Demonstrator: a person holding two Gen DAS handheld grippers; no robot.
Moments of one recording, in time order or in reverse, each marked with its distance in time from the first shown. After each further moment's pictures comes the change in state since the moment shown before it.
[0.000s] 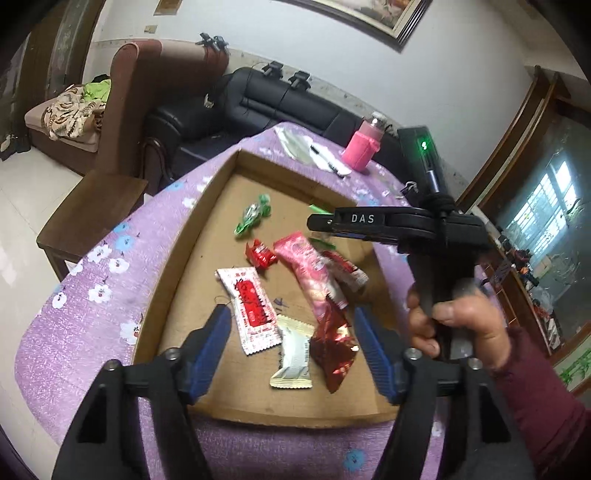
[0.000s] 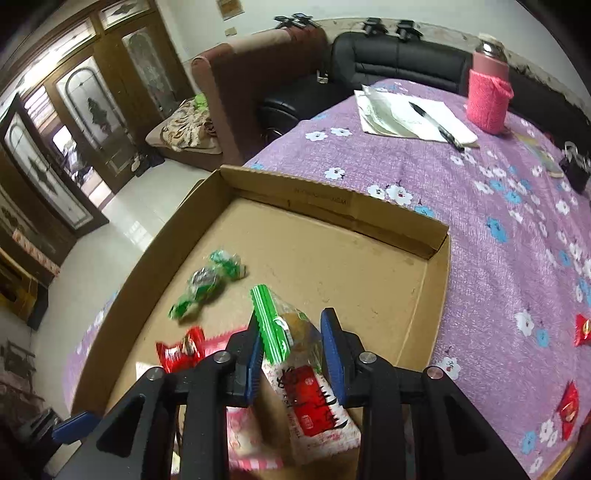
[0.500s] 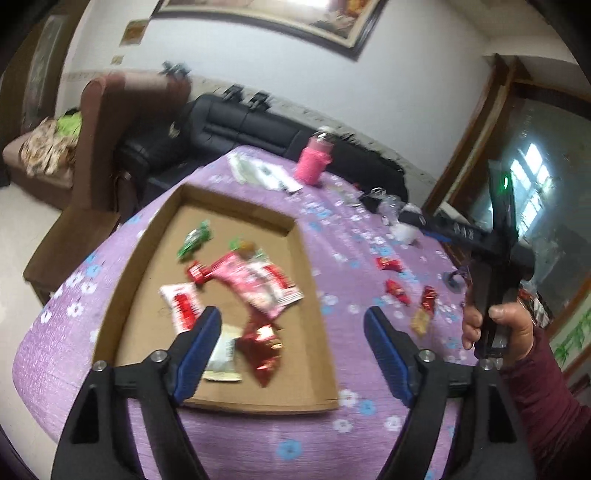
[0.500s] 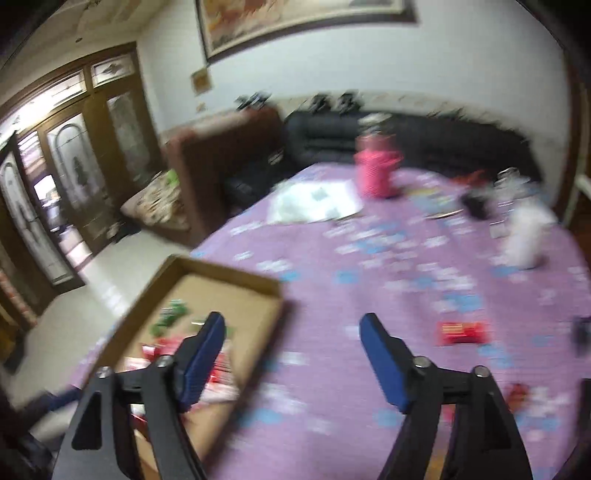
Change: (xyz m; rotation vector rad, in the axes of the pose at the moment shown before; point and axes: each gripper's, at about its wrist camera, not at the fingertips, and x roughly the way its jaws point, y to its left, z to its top) left arm -0.032 -0.064 -0.011 0.127 -0.089 -0.082; right arm -0.172 -0.087 -0.046 0.036 -0.331 -0.170
